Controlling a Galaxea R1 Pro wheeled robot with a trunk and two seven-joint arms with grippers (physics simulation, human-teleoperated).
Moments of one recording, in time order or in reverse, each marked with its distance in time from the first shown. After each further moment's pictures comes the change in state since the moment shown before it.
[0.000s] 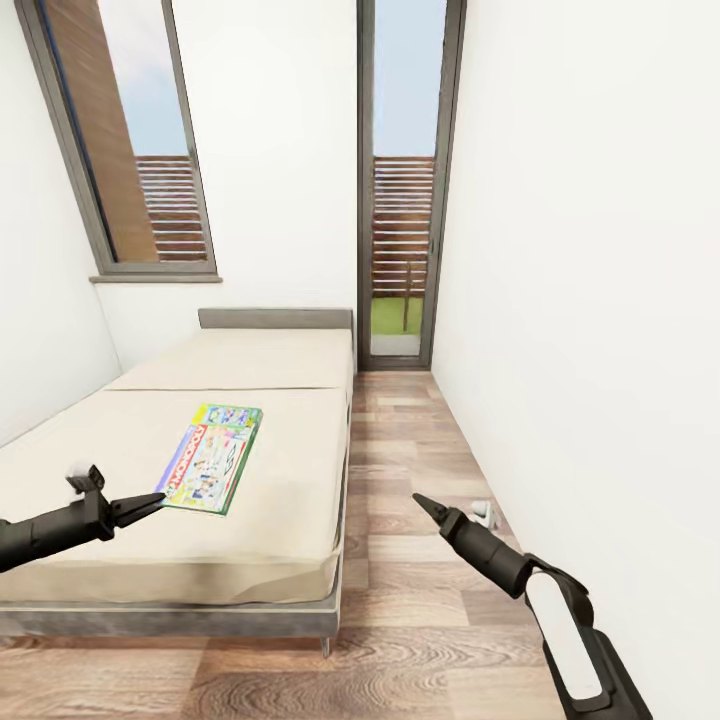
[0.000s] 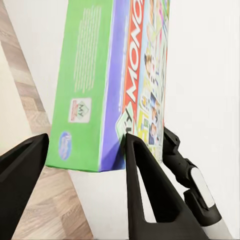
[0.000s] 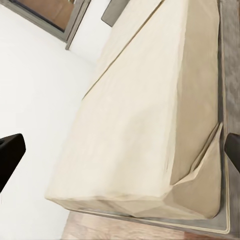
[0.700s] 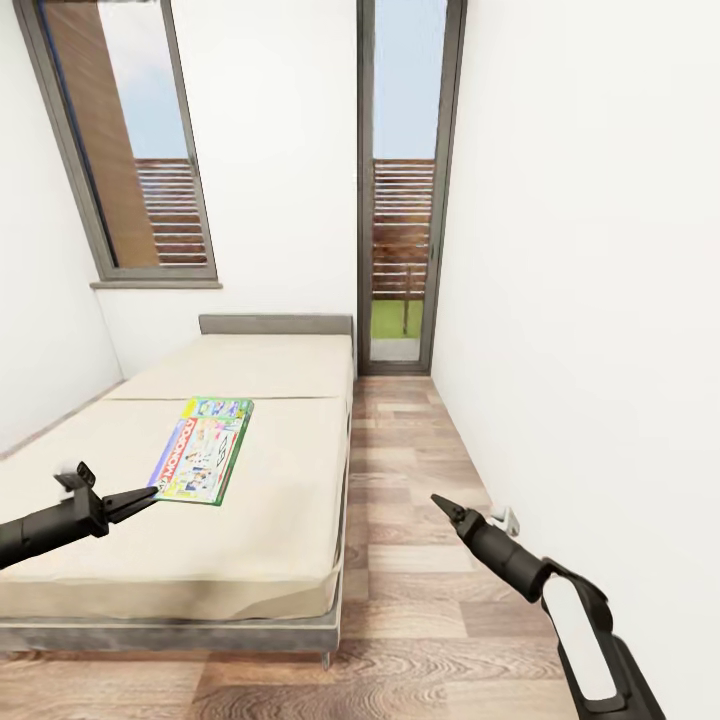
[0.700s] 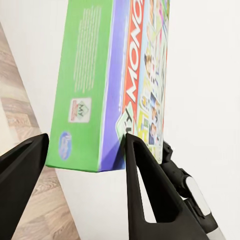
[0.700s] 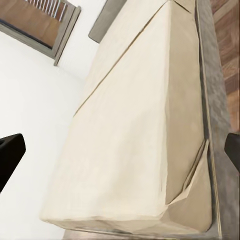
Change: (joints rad) left arm 0.002 -0.005 0.049 0.000 0.007 -0.002 0.000; right arm 0.003 -0.008 -0.082 0.016 0.011 0.009 -0.012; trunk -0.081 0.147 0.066
